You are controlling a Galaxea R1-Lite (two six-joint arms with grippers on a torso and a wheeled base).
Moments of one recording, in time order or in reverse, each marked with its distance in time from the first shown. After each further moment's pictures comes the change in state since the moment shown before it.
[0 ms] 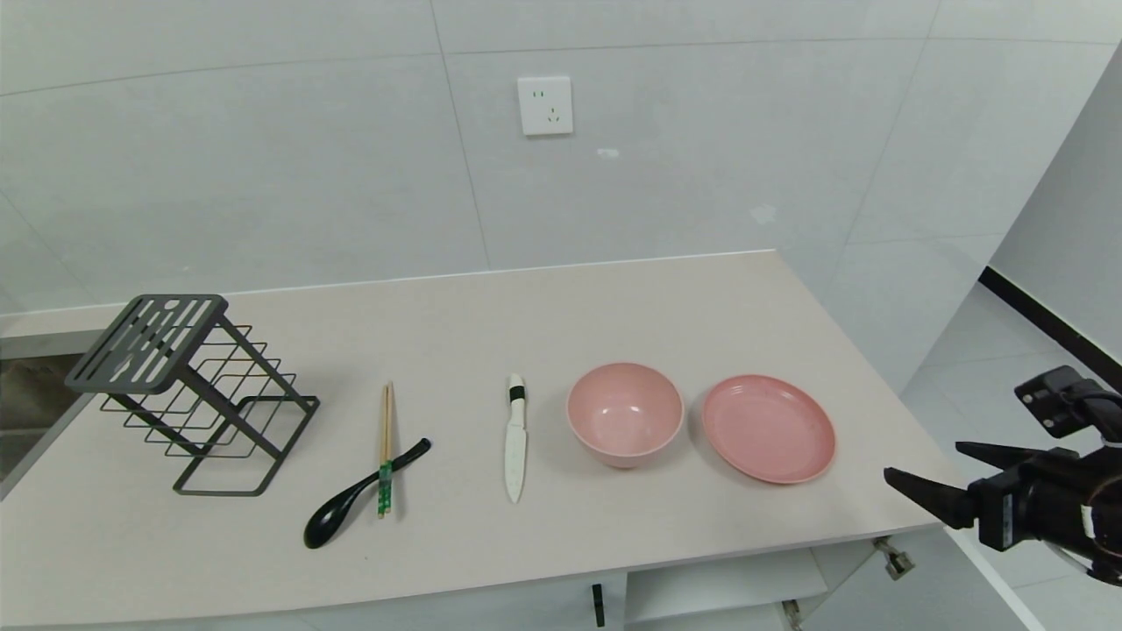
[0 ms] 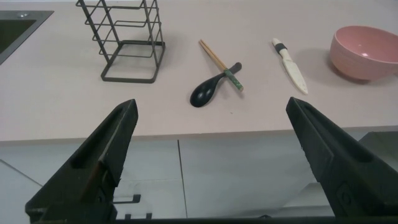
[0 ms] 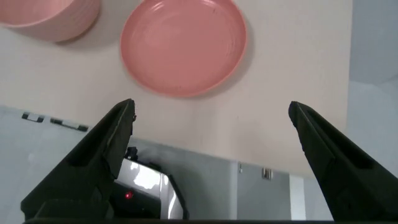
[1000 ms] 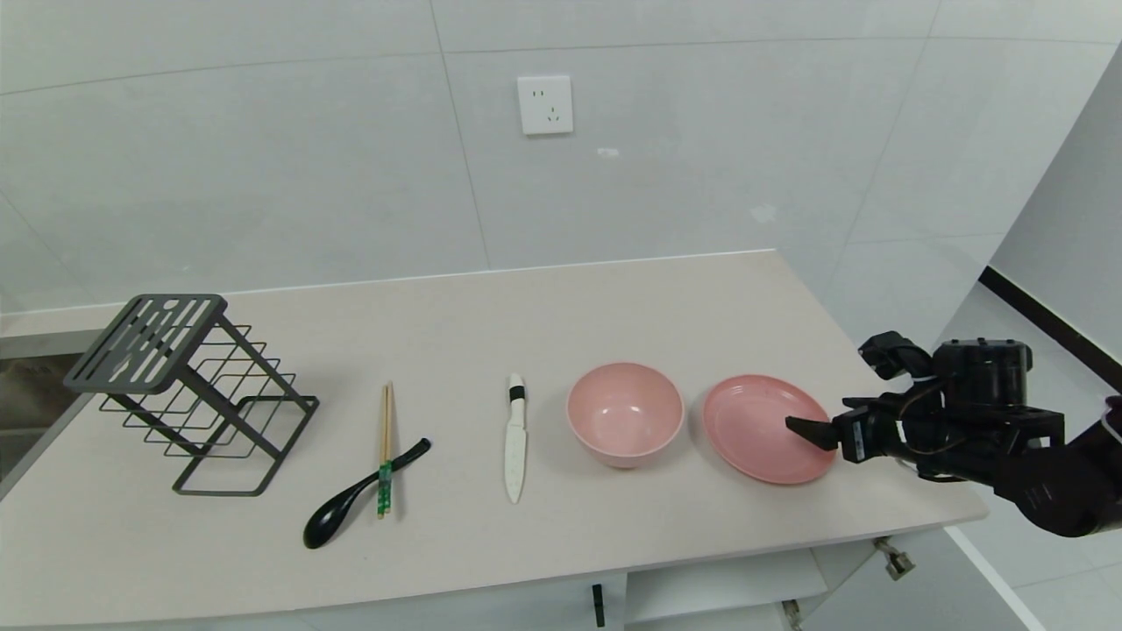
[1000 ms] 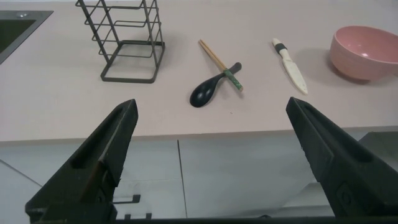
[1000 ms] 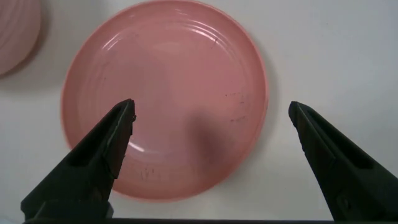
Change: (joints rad) left arm 0.000 0.000 0.000 0.000 -0.001 -0.001; right arm 0.061 0.515 -0.396 -0.083 -0.004 0.000
